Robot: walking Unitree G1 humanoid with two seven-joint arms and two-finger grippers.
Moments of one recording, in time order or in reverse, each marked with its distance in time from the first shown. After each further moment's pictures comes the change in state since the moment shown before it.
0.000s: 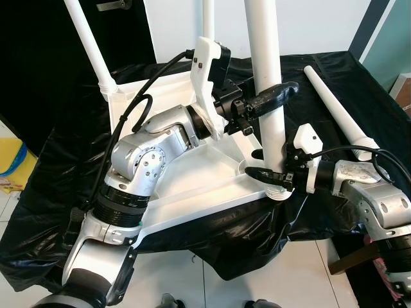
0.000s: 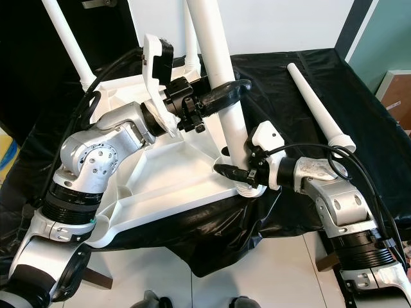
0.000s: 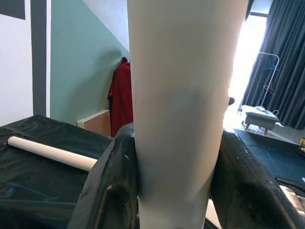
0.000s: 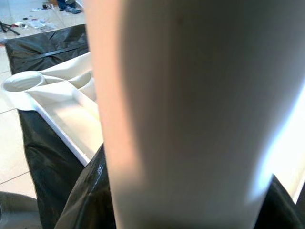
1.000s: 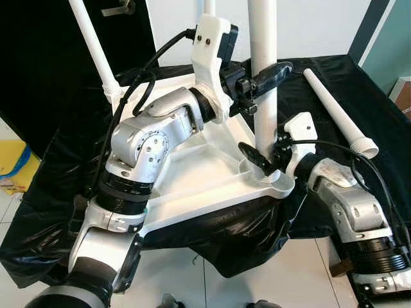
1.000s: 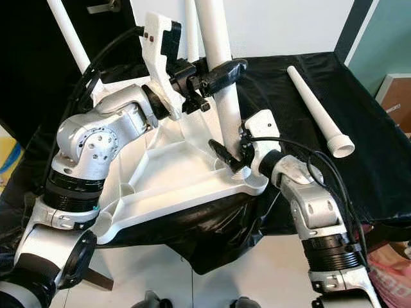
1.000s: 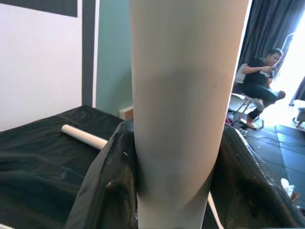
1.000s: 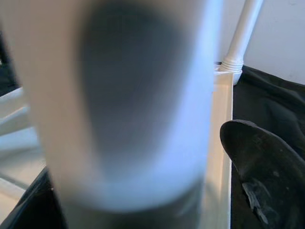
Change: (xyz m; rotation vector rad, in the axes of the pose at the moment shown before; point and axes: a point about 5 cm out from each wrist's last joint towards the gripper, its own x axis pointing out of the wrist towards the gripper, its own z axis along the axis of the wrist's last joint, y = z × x) left arm 0.013 0.008 0.013 0.031 0.037 0.182; right arm 0.024 -0.007 0.004 0.032 -0.119 -0.470
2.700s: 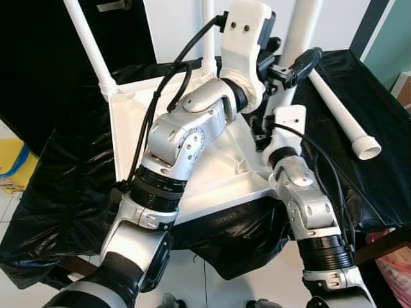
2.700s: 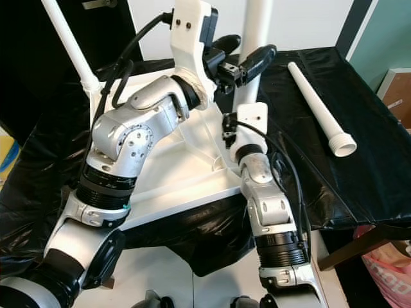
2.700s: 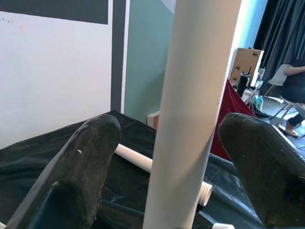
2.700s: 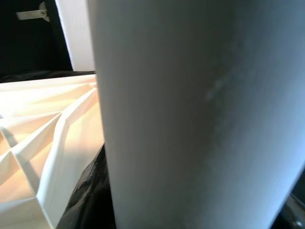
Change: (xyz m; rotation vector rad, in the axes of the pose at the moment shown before) left arm 0.032 -0.008 0.005 0.061 -0.060 0.153; right arm 0.024 0.006 0.004 0.141 -0.057 -0.585
